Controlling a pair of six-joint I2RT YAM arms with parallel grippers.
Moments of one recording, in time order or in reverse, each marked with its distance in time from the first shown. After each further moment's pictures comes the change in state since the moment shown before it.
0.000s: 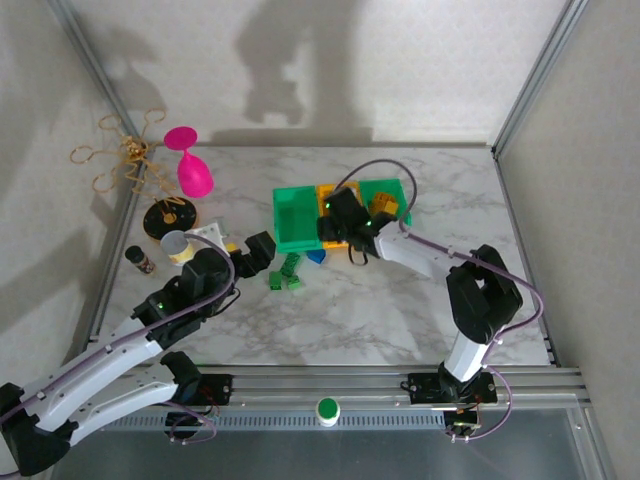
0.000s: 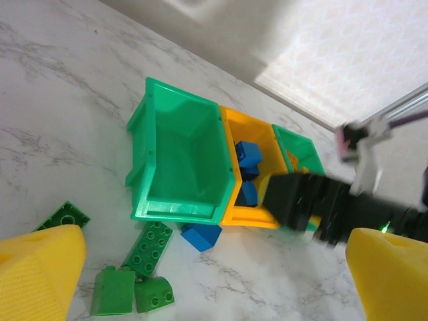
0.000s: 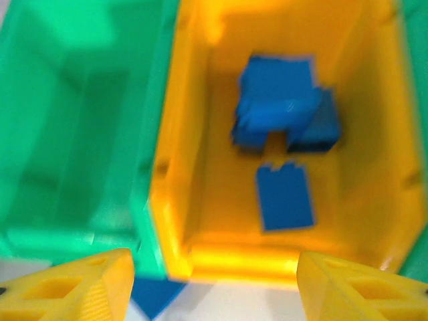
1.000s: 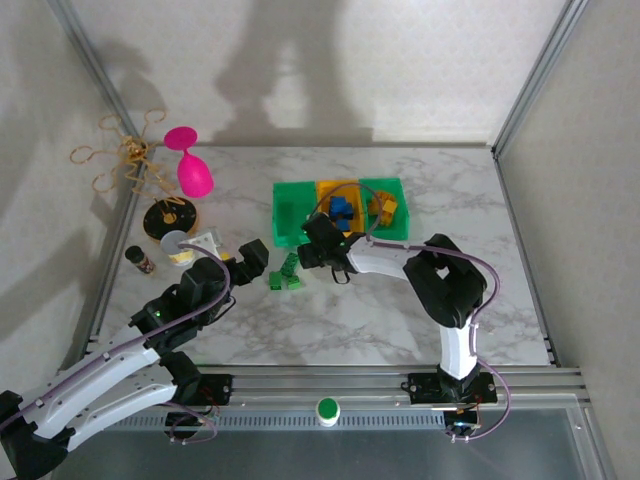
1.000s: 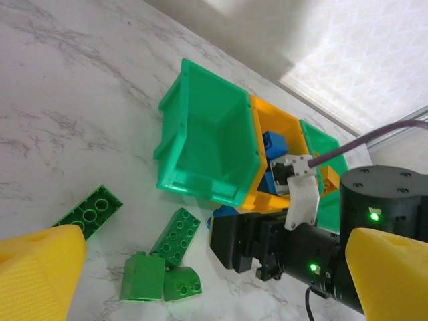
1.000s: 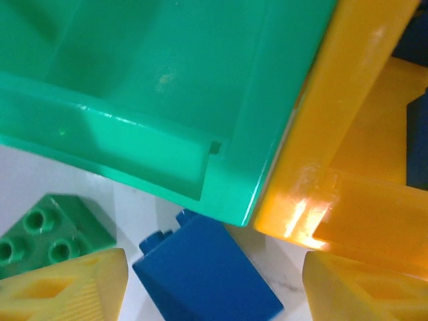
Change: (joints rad) left arm 0.002 -0.061 -0.074 -0.036 -0.045 -0.043; right arm 0.081 0.221 -0.003 0.158 -0.021 -0.084
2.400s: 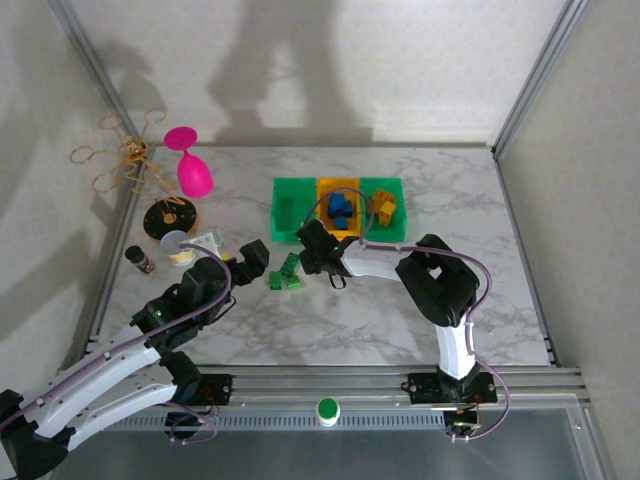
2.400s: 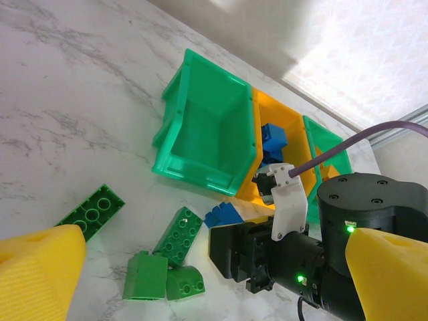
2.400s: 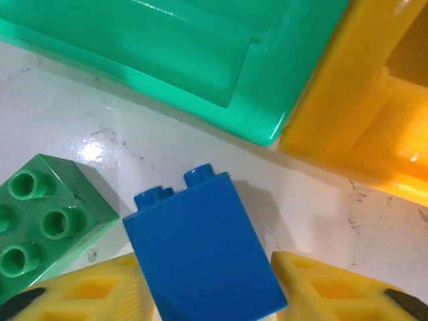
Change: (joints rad) left arm 0.000 0.006 0.000 -0.003 0.000 0.008; right arm 0.035 0.021 -0.009 -0.026 0.019 -0.013
